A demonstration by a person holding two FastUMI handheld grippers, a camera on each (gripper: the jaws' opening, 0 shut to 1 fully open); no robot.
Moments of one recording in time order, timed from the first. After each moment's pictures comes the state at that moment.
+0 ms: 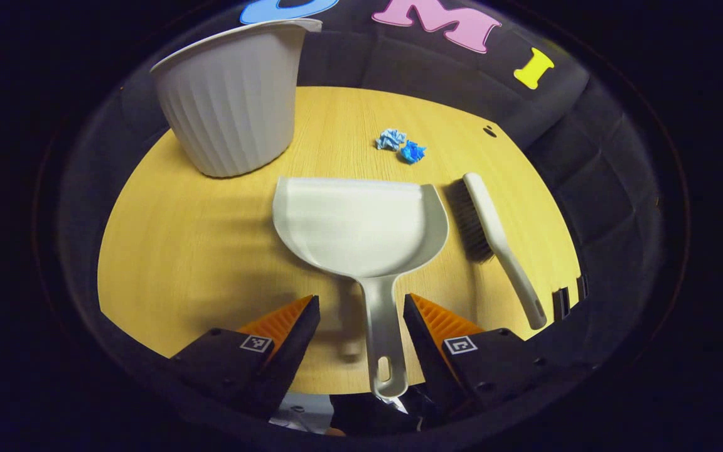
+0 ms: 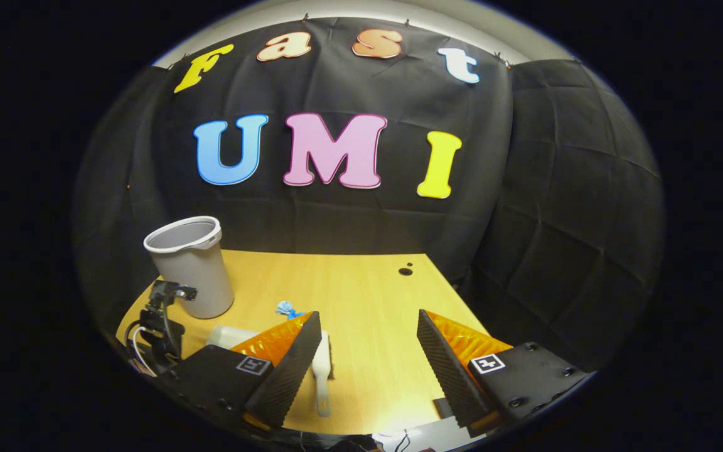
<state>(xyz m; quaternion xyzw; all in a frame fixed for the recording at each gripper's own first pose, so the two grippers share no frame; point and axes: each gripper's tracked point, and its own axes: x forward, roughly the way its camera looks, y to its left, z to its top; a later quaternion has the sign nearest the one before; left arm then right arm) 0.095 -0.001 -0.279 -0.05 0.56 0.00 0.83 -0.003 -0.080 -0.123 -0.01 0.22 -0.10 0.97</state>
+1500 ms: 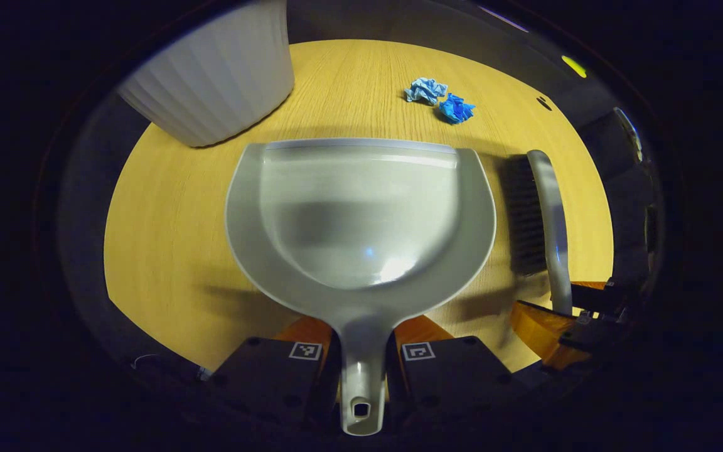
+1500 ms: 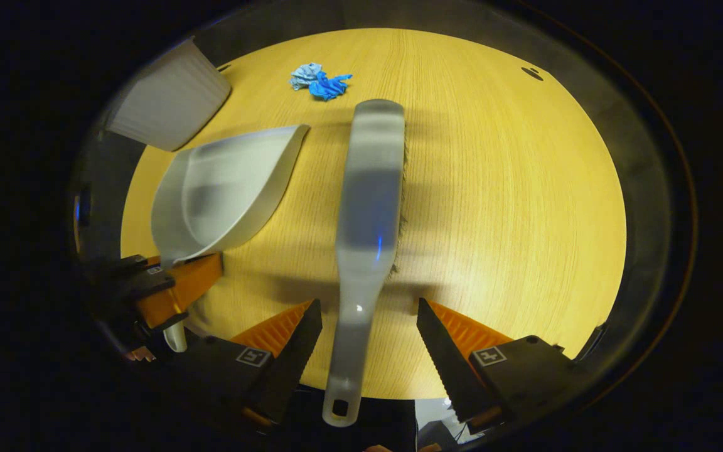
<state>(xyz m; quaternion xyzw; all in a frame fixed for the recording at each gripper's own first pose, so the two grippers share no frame) 0.127 -0.009 -0.315 -0.04 0.65 0.07 0.76 -0.023 -0.036 -0.404 0.01 0.69 0.04 0.72</state>
